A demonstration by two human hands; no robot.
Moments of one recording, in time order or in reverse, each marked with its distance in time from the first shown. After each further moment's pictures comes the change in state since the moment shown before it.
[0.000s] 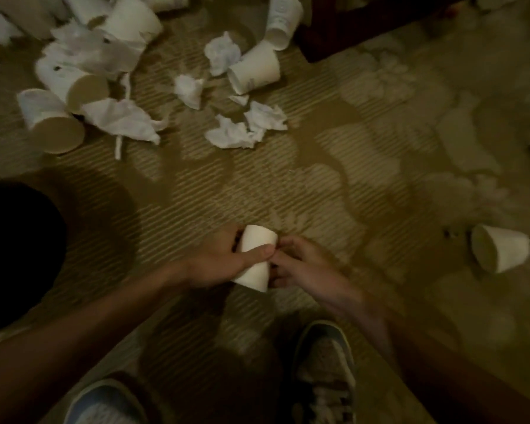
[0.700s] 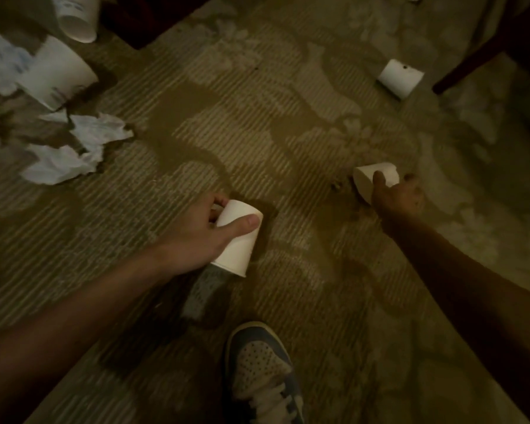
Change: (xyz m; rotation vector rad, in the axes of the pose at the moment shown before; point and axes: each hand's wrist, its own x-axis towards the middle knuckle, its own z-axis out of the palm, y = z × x) left_hand 0.066 0.112 0.078 -0.079 -0.185 0.160; right_hand -0.022 0.041 -0.285 -0.064 1.312 0.252
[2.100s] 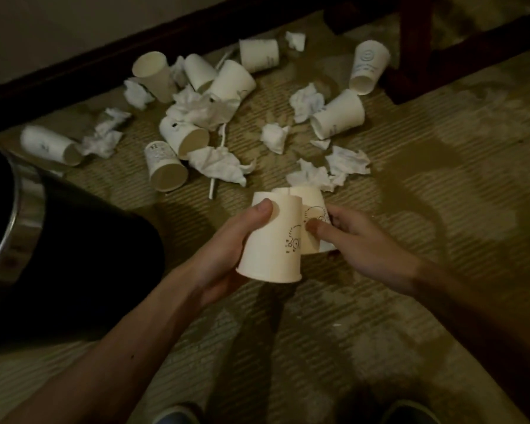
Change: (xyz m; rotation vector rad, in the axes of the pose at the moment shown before) left_hand -0.150 -0.039 -0.156 -0.813 0.295 -0.080; right_hand -0.304 -0.130 0.118 0.101 -1.526 -0.831
